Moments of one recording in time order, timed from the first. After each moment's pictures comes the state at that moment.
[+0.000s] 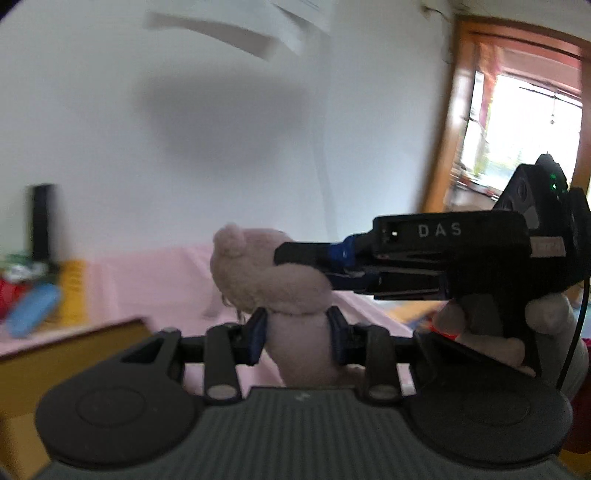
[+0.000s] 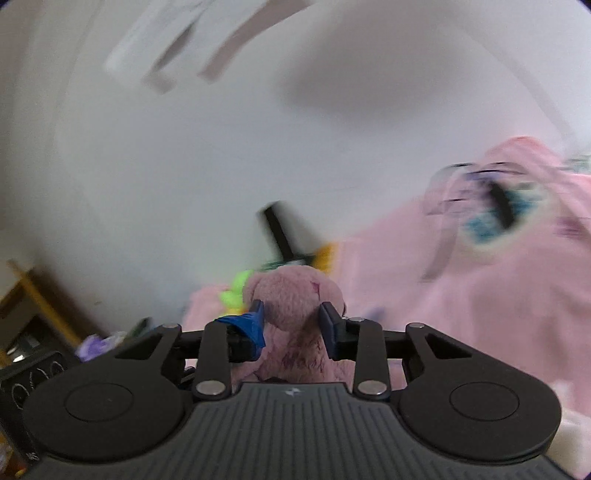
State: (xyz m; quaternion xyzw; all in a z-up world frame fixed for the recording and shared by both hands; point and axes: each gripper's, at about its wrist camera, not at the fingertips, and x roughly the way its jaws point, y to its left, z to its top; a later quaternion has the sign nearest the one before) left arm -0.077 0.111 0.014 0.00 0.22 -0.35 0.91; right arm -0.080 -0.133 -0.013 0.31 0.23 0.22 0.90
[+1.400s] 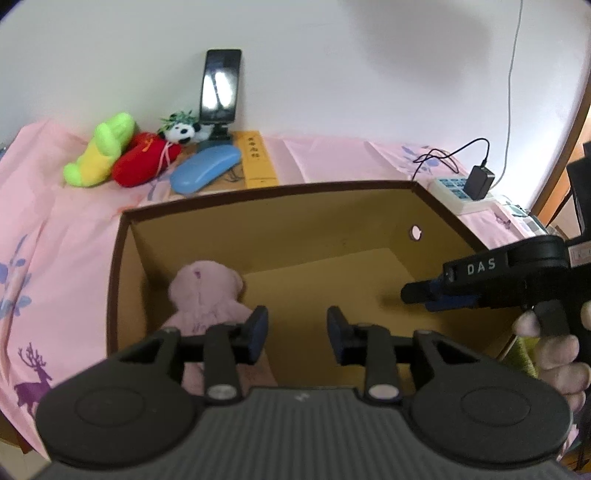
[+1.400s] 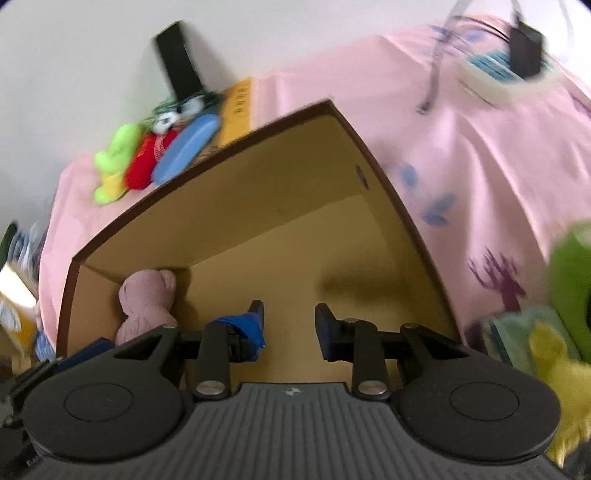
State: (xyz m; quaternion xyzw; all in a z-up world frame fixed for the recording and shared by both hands) left arm -0.026 0.270 -0.087 0.00 0.37 -0.17 0.91; right arm 0.004 0.034 -0.119 0.22 0.48 0.04 0.85
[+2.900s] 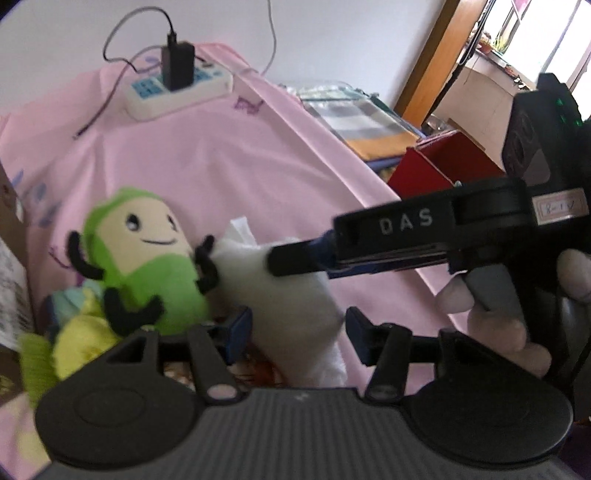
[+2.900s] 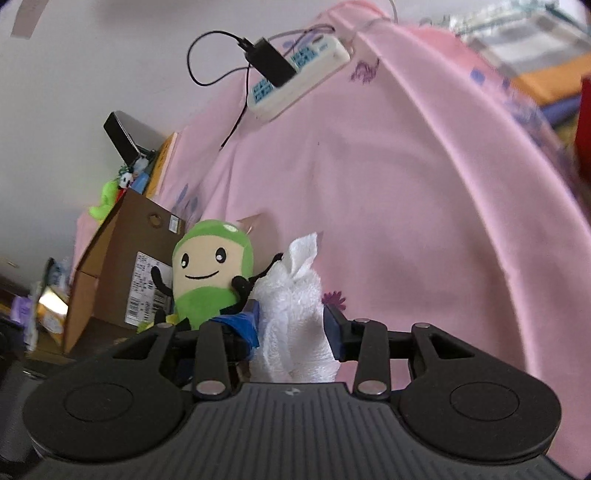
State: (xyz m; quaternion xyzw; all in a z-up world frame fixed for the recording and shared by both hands) left arm -0.114 -0.117 -0.136 0.07 0.47 -0.35 0.81; right arm -0.130 -0.290 -0.153 0.33 0.47 0.09 0.82
